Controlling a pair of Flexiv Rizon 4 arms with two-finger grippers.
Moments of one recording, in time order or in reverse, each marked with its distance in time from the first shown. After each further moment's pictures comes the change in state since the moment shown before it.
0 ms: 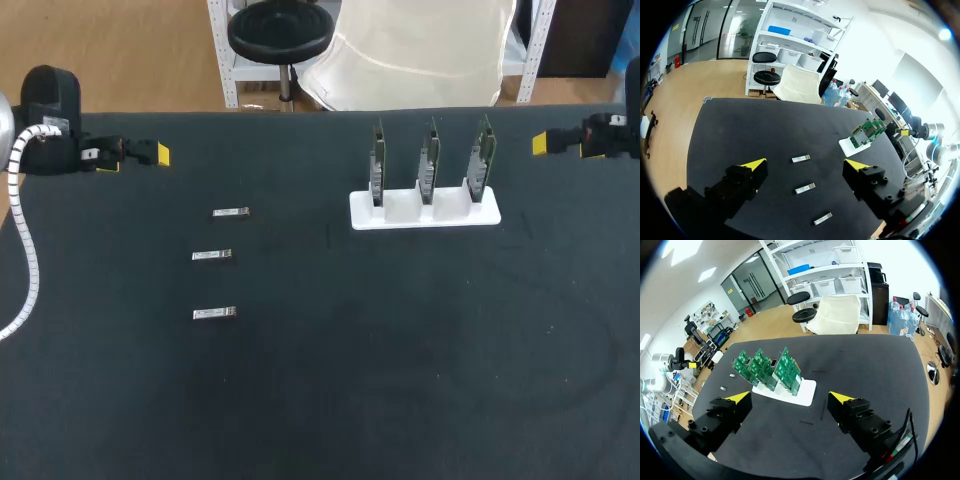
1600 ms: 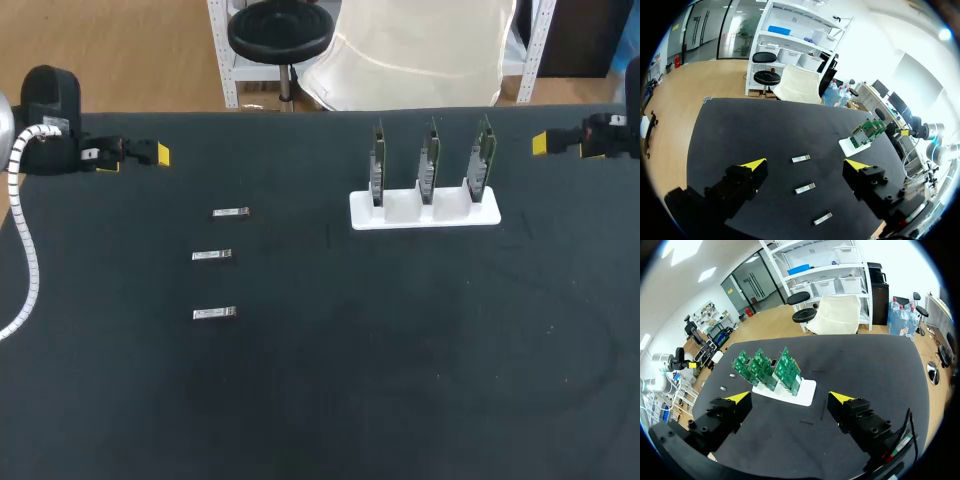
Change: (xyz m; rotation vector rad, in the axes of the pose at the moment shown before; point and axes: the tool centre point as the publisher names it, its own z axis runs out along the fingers) left arm 0.000 0.000 0.000 0.000 0.000 0.000; right arm 0.000 0.000 0.000 0.000 0.000 0.000
